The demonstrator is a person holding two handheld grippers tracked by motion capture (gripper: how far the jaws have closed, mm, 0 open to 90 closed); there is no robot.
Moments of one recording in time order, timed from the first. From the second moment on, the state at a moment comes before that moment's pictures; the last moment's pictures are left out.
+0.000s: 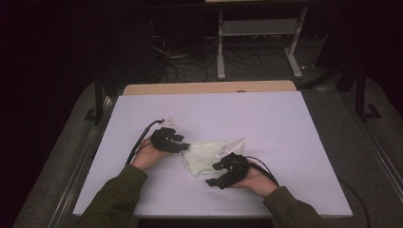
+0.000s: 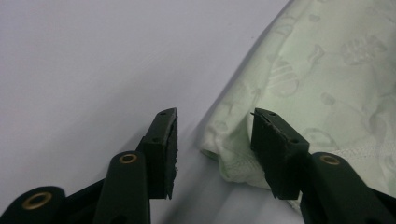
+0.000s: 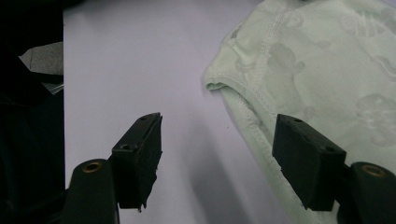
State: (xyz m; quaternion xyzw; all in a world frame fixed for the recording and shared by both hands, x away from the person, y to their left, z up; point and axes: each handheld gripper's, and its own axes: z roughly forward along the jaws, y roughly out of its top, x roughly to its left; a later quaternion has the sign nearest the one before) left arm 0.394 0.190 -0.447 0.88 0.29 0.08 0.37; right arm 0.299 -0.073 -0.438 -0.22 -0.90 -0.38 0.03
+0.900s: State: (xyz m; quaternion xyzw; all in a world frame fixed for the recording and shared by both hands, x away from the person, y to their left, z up) left arm 0.392 0.185 -0.450 0.89 0.28 0.04 0.37; right arm 0.304 -0.068 -0.434 -0.24 -0.89 -0.39 0.02
